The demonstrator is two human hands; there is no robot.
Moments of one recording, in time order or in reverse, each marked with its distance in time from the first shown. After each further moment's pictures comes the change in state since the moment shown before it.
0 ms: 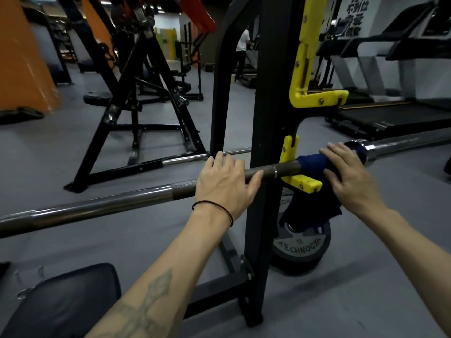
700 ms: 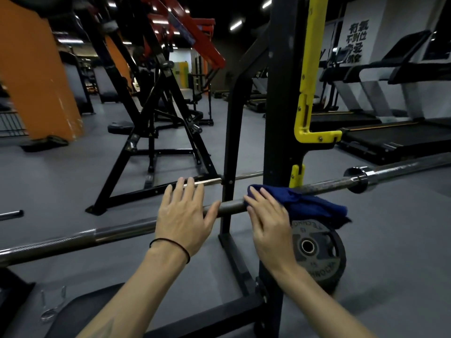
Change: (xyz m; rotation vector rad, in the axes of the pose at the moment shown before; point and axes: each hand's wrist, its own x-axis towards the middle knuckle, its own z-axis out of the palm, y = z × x) left_hand -0.060 -0.089 -0.041 0.103 0.039 -0.136; right_hand -0.040 -0.216 0.059 0.275 0.170 -0.038
